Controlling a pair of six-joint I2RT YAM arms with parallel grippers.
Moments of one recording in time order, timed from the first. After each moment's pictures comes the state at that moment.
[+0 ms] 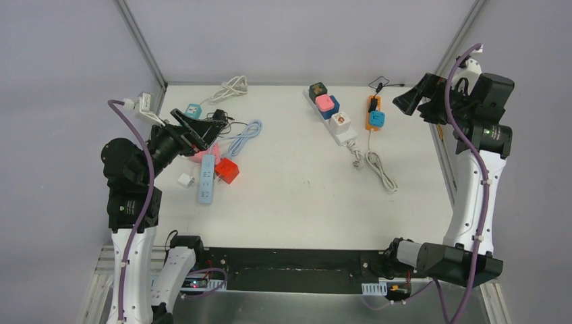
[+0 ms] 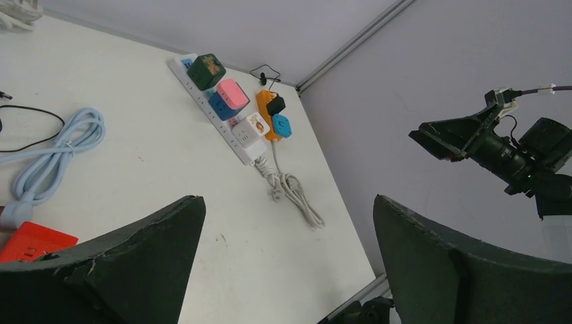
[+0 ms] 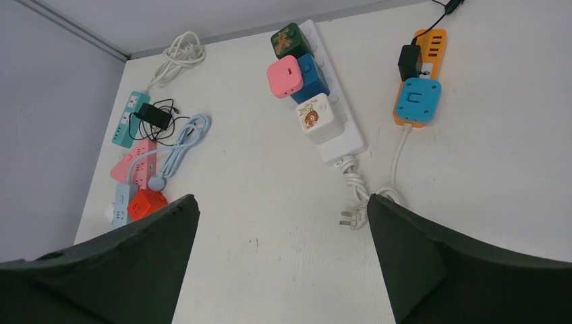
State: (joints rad) left arm 0.02 0.68 1.09 -0.26 0.59 -0.82; right arm -0.25 1.23 1.57 -0.80 -0.58 0.21
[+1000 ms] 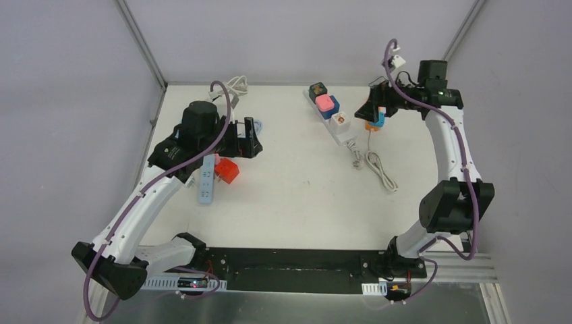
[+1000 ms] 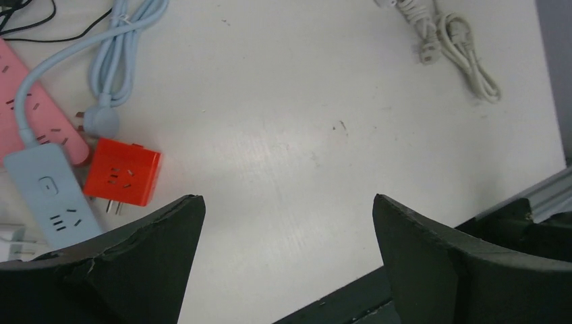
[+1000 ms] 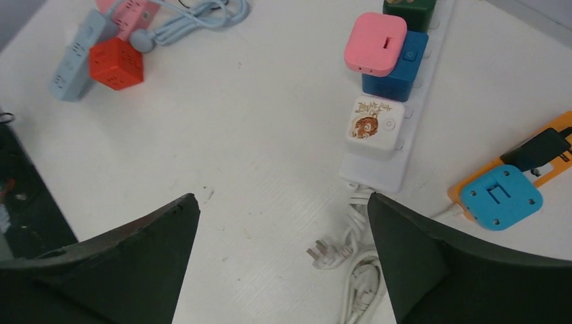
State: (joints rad) left arm -0.48 1.07 1.25 -0.64 0.18 -0.38; right arm -0.05 1.59 1.64 -0.81 -0.89 -0.33
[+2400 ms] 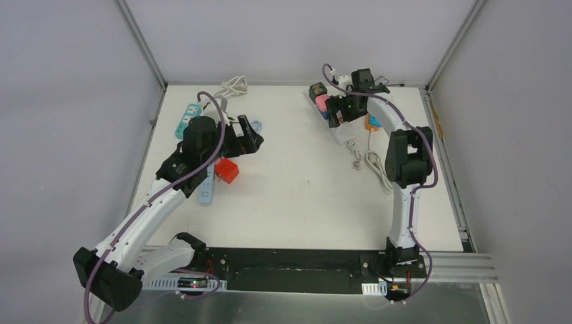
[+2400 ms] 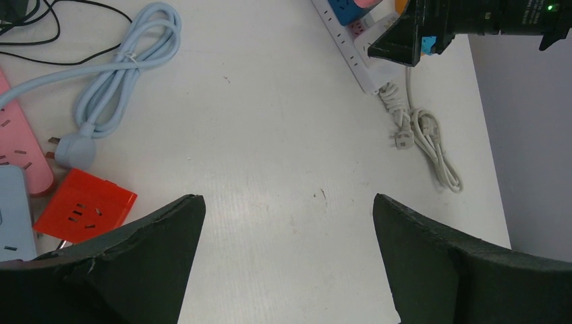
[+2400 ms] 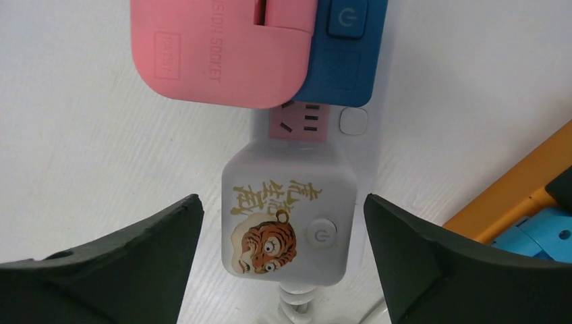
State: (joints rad) left arm -0.48 1.00 0.99 -0.28 0.03 -0.55; right arm 0.21 2.19 1.90 -0.72 -0.28 -0.26
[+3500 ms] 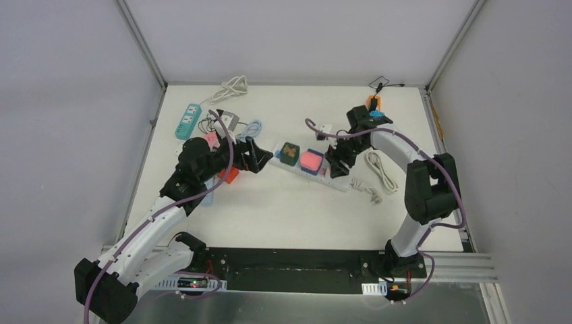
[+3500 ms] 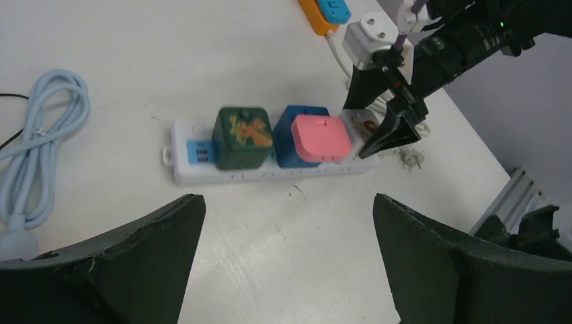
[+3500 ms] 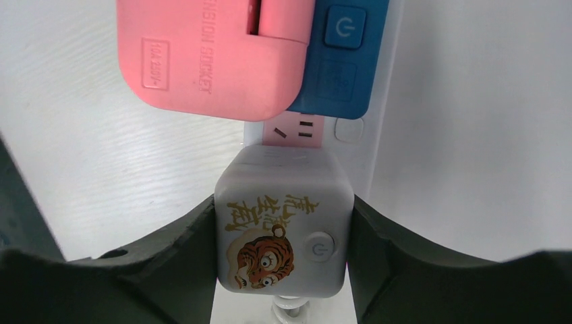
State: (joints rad) left arm -0.48 0.87 0.72 0.07 0.28 -0.41; right arm 0.32 1.76 1.30 -0.83 -0.56 -0.80
